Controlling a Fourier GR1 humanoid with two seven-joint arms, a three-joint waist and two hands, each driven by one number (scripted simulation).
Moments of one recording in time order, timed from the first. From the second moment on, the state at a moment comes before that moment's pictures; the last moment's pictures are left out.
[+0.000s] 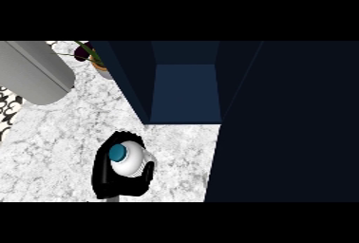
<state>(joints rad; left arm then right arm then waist) 0.01 0.10 -0.41 -1.49 0.48 0.34 -0.49 0.11 -0.33 0.77 -2.47 0.13 -0.45 0.28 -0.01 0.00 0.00</state>
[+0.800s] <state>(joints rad) -0.31 0.01 -0.40 -1.47 0.33 0.56 -0.25 0.15 -0.36 0.77 -2.47 0.12 -0.46 0.24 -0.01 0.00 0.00</state>
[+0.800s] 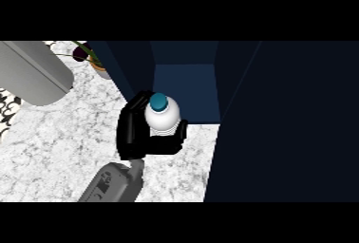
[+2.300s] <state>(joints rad) -0.93 0.00 -0.19 -0.61 0.23 0.72 -0.29 0.17 -0.40 0.76 -2.48 0.09 -0.46 0.18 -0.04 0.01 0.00</state>
